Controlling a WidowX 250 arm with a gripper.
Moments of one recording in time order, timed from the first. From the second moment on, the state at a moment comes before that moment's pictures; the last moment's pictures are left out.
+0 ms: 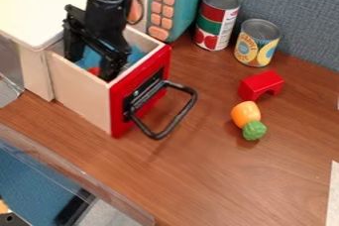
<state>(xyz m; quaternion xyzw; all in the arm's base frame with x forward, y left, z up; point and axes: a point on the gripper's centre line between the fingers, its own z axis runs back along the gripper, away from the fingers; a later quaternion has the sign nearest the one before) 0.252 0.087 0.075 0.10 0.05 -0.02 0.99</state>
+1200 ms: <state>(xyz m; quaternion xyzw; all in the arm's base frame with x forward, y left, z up) 0.251 0.077 0.105 0.10 0.00 0.00 0.99</state>
